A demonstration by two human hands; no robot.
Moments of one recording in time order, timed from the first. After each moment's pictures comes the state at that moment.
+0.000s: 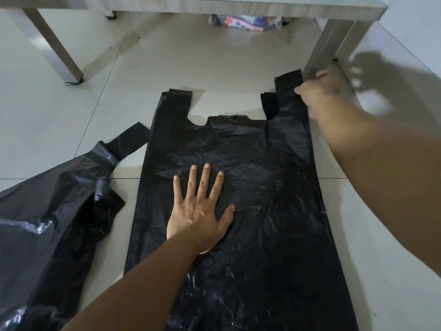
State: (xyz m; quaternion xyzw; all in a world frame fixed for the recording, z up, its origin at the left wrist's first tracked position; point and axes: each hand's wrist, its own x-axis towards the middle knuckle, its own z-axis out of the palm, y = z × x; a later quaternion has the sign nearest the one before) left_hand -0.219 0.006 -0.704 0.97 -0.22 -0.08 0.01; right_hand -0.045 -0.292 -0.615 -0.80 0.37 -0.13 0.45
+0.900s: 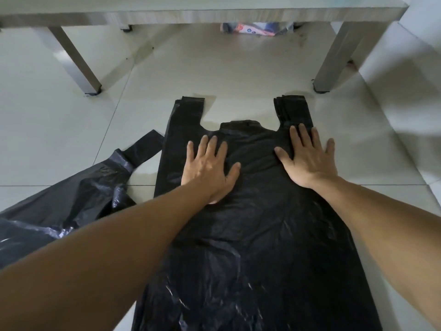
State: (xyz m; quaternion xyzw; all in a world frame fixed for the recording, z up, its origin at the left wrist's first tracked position) left_hand -0.129 -0.004 -0.672 0.98 -0.21 -0.04 0.01; right_hand -0.139 -0.254 -0.704 -0.99 0.13 0.06 0.03
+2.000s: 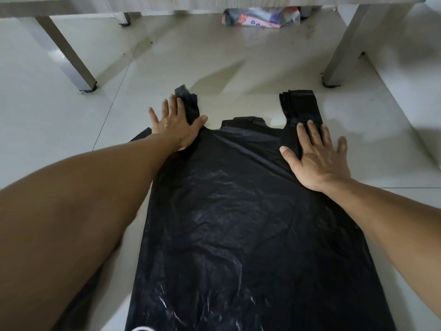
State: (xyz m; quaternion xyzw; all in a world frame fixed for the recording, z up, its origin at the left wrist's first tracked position) left_hand 0.003 0.036 -0.688 1.00 -0.07 -0.07 0.01; right_hand -0.138 -0.255 -0.709 -0.99 0.13 0.07 0.00
